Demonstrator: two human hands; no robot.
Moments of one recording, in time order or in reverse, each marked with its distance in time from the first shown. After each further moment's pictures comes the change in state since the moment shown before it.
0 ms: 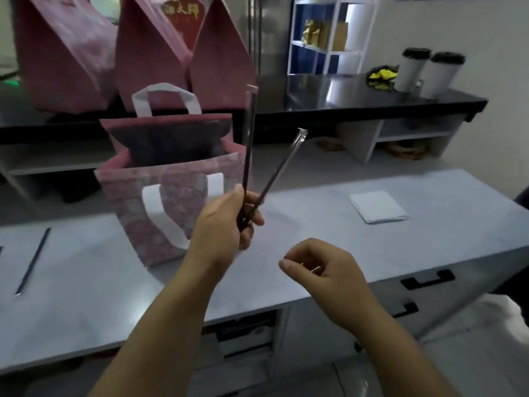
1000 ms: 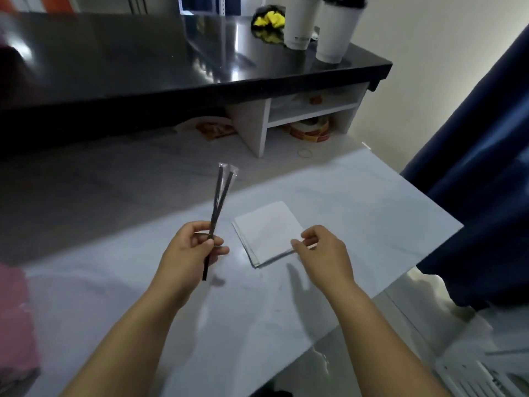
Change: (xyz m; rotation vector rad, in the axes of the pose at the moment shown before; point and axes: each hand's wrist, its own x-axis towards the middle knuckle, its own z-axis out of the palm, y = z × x) left_hand 0.208 -0.137 0.217 0.058 -0.129 -0.385; right_hand 0.137 0.244 -0.203 -0.297 0.393 0.671
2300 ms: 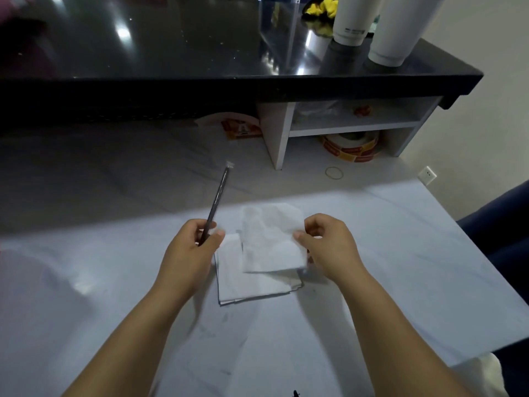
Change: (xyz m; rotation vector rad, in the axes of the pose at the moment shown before) left_hand 0.052 -0.009 0.070 0.295 0.352 0.043; right_hand 0.133 -0.002 -0.018 0.155 -0.335 -0.177
